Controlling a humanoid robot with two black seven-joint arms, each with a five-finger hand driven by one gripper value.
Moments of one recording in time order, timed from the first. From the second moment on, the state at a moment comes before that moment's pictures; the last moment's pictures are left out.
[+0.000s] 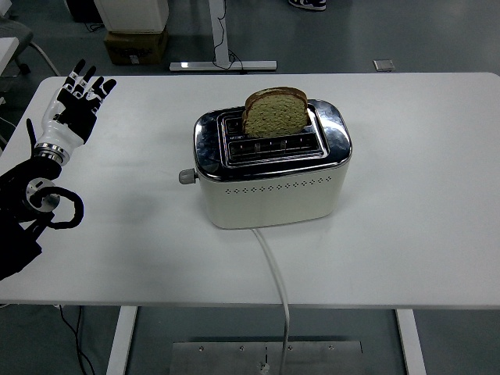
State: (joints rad) left arm -0.81 0.33 -0.64 -0.51 -0.08 -0.28 -0.40; right arm 0.01 0.00 0.42 0.15 -0.35 0.07 0.13
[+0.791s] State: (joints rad) left arm -0.81 0.33 -0.64 -0.51 -0.05 -0.28 -0.40; right arm 0.01 0.00 0.42 0.15 -0.35 0.07 0.13
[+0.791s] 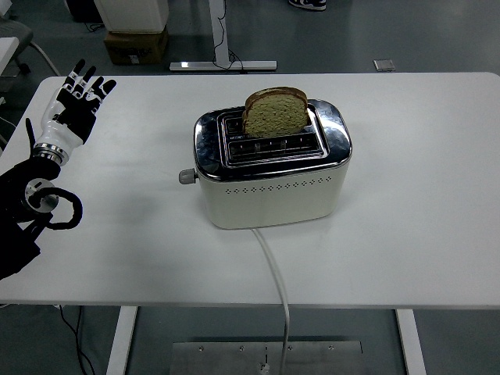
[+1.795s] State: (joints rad) left arm -0.77 0.57 -0.62 -0.71 0.79 -0.24 -0.40; right arm 0.01 0.00 0.42 0.15 -0.35 0.07 0.13
